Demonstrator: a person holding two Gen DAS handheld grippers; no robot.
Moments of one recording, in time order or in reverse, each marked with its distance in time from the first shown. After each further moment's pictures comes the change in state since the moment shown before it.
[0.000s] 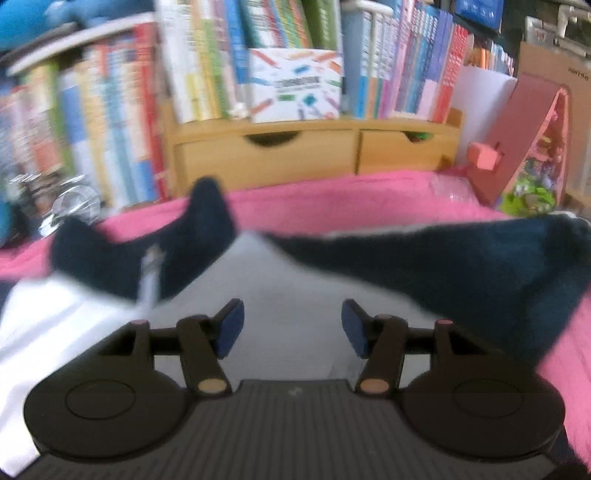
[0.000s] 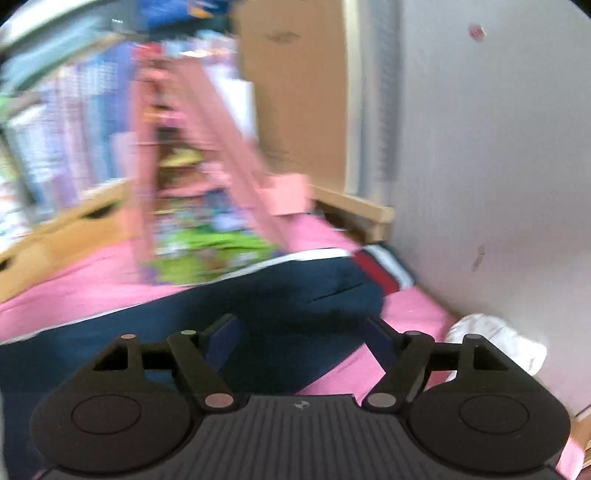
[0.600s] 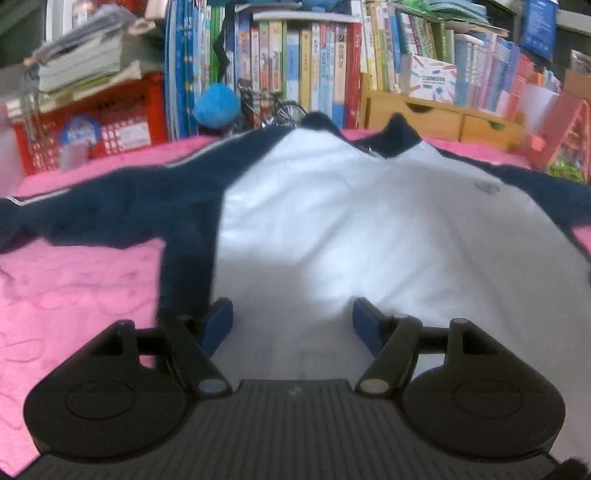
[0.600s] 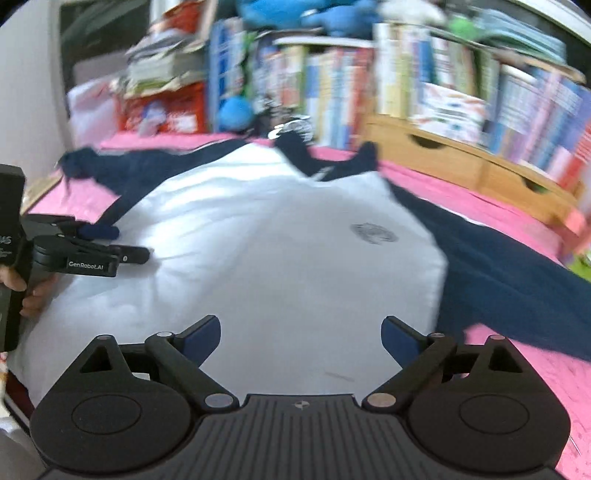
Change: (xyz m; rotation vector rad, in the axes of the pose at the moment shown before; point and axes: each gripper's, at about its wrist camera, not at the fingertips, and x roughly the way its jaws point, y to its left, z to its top) left arm -0.182 0.125 -0.152 -0.116 -0.004 0.209; right arm -0.182 0.286 -0.169 -0.716 0.106 0.592
